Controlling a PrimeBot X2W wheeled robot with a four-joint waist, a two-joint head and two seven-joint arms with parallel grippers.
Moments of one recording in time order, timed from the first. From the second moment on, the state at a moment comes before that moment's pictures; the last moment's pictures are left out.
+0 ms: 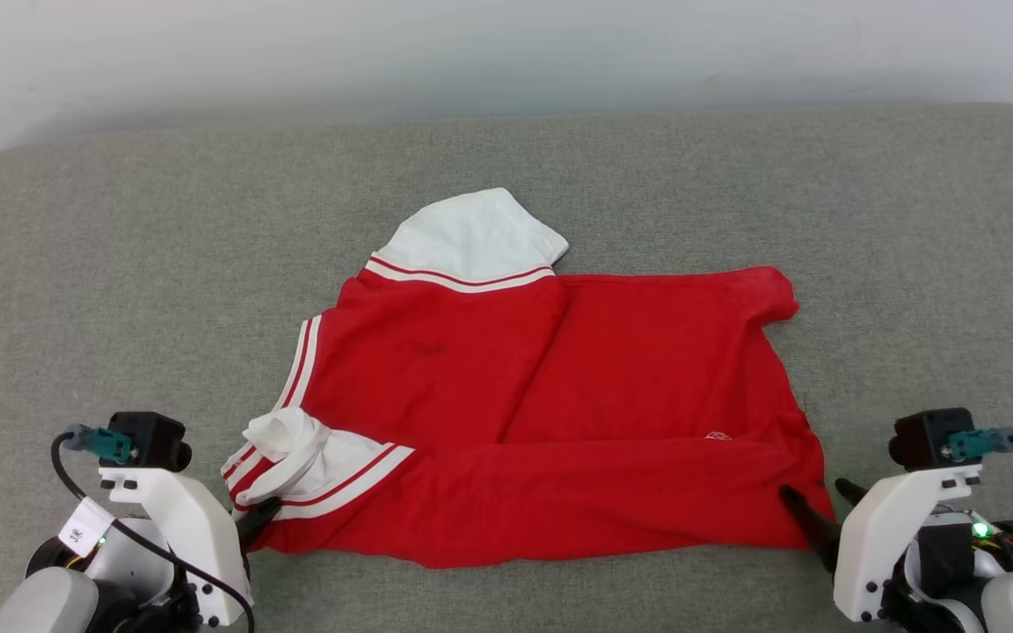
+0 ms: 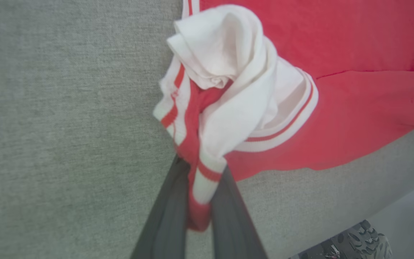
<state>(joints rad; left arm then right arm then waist) -0.15 0.59 -0.33 0.08 -0.90 0.01 0.54 -0.09 -0.17 0.01 0.09 0.36 0.13 0.61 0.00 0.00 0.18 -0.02</state>
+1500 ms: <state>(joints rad) 0.16 0.54 -0.33 0.02 -0.95 0.07 0.43 0.17 -0.18 -0.03 0.06 0.44 0.13 0.65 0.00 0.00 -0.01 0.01</state>
